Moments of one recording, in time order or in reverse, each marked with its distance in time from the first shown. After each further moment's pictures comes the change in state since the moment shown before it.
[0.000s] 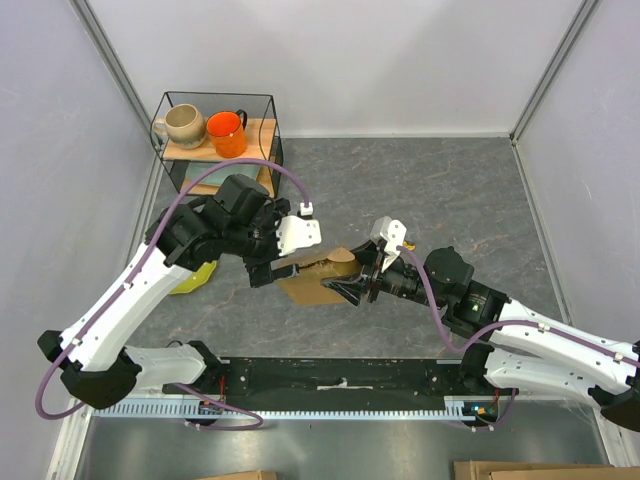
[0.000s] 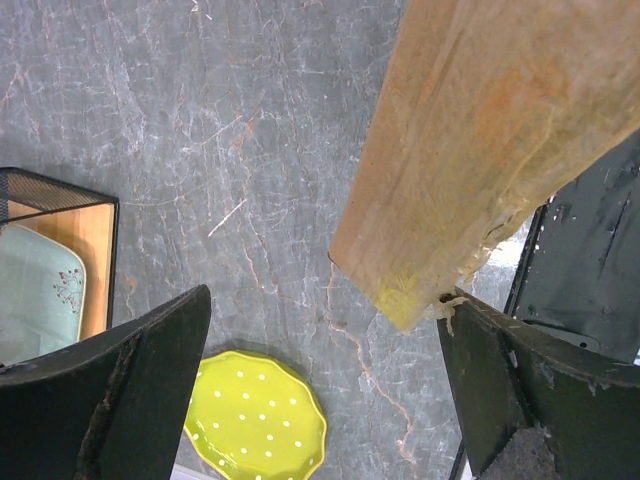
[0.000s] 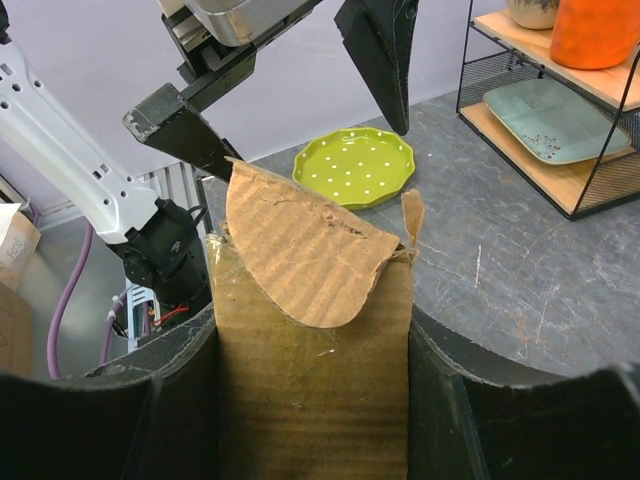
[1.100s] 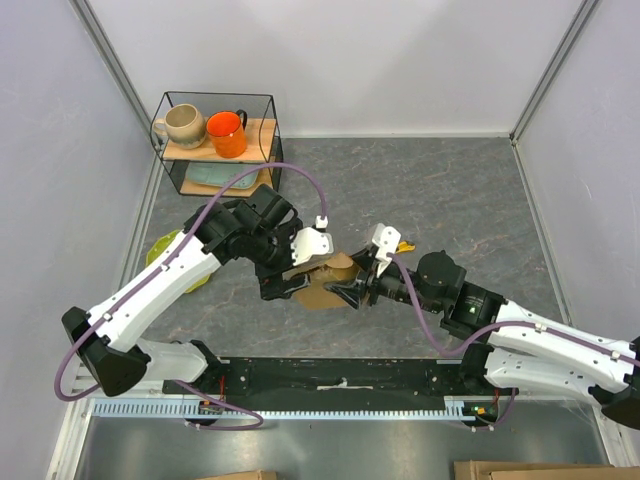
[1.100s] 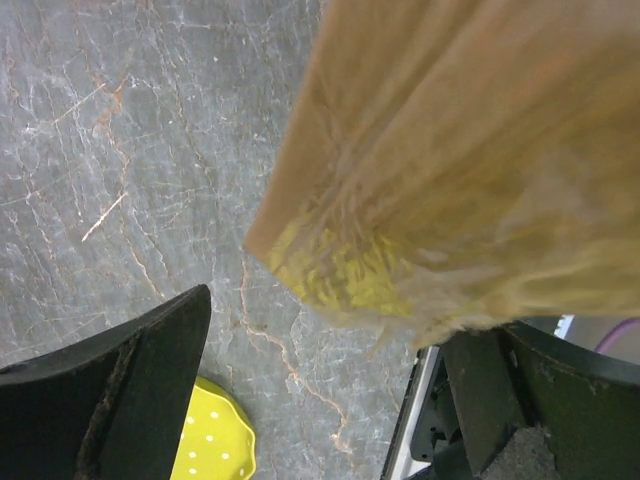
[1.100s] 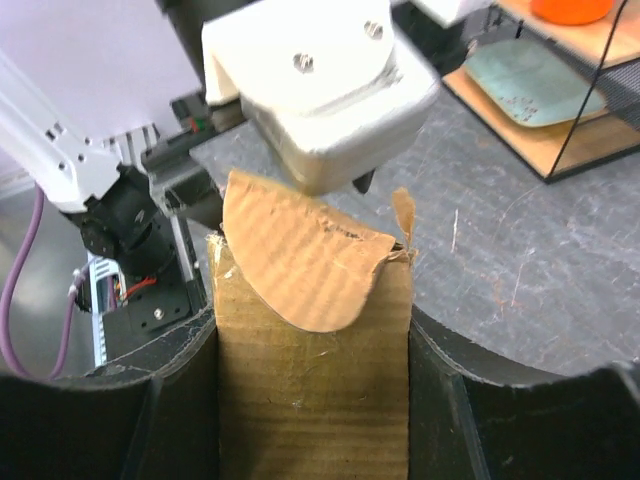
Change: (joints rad) left arm -0.003 0.093 -0.121 -0.007 0.096 -0.058; right arm 0.024 0.006 -0.027 -0.063 0.067 -0.050
